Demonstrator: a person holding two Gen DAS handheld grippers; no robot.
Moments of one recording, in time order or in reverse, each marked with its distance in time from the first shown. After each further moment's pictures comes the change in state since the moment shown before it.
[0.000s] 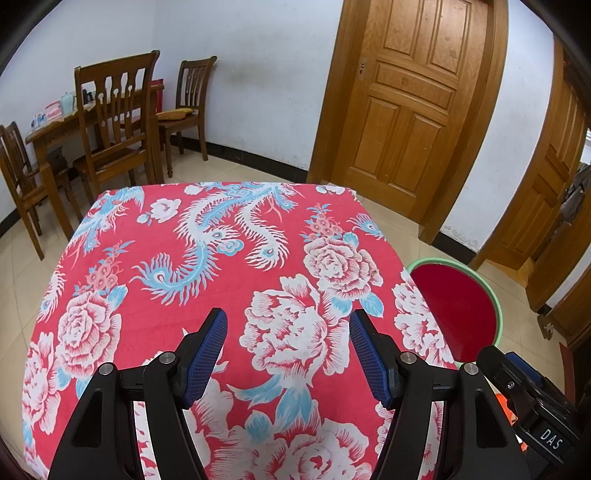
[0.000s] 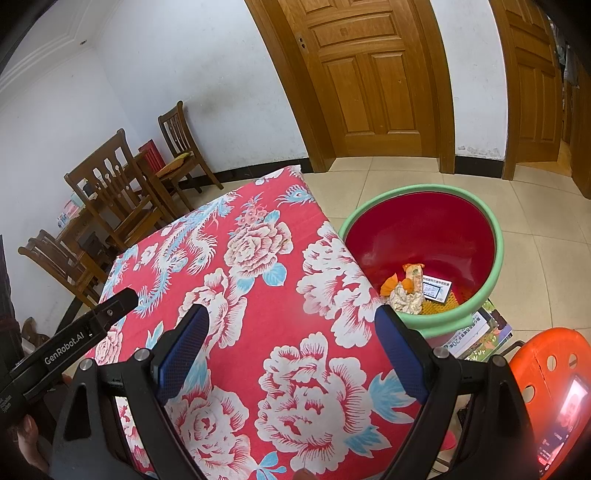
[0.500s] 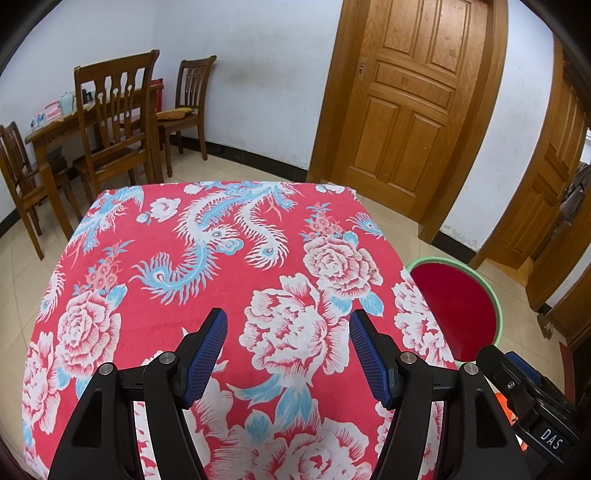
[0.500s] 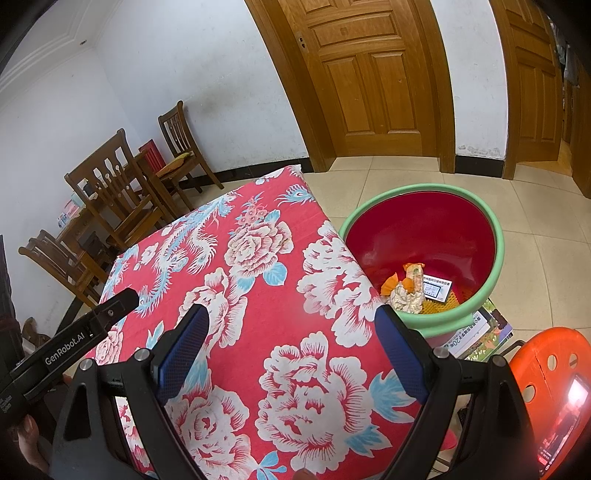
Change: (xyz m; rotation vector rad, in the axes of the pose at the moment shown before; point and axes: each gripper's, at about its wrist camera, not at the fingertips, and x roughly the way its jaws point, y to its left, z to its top) left arm 0.000 0.000 0.000 0.000 0.000 0.000; right arm 0.000 0.000 0.001 0.001 0.002 0.001
